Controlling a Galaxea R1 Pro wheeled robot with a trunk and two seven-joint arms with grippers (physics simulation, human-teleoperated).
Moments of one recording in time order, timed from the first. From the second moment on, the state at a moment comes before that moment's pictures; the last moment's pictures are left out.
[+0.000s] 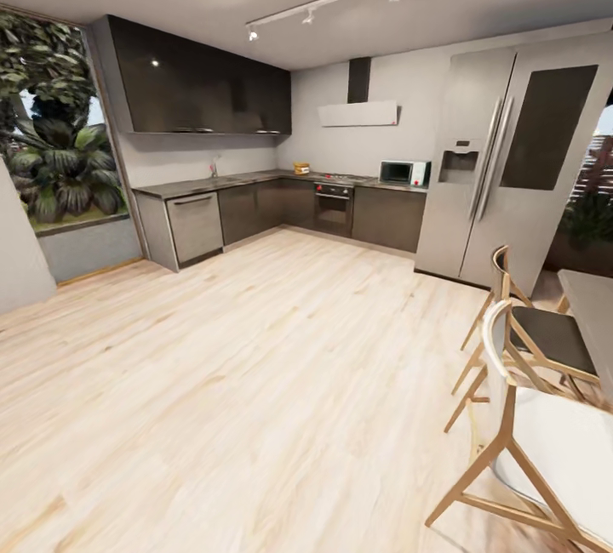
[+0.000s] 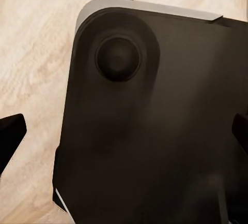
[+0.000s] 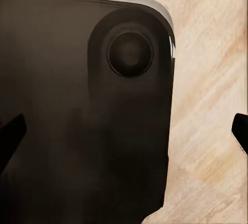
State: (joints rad) left arm 0.00 0.00 0.00 -0.04 0.20 -0.06 0.00; right arm 0.00 -0.01 0.01 0.00 0.01 -0.11 0.00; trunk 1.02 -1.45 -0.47
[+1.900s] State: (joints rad) left arm 0.00 0.00 0.01 -0.04 0.20 -0.06 0.00; right arm 0.00 -0.01 0.01 0.00 0.01 -0.11 0.00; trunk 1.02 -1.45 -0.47
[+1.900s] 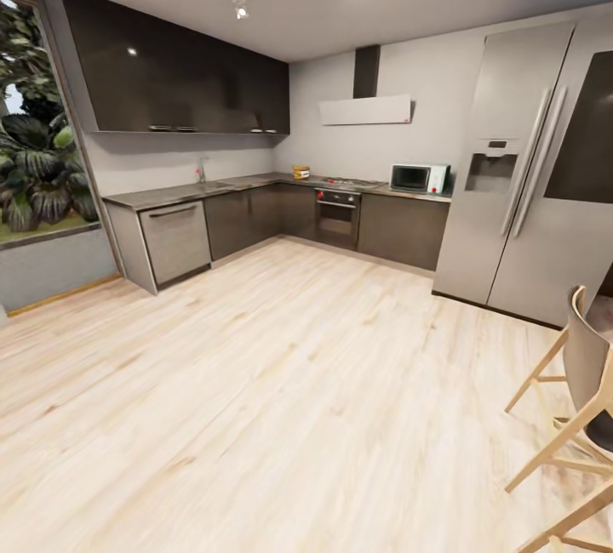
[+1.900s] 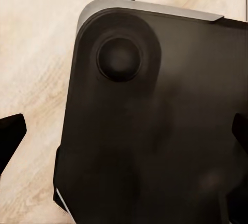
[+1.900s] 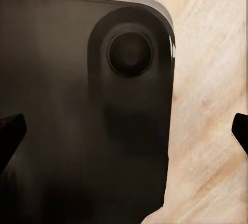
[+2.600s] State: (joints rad) left arm 0.00 0.00 0.01 -0.04 0.20 -0.06 0.00; right arm 0.00 -0.01 0.01 0.00 0.01 -0.11 0.00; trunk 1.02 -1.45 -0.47
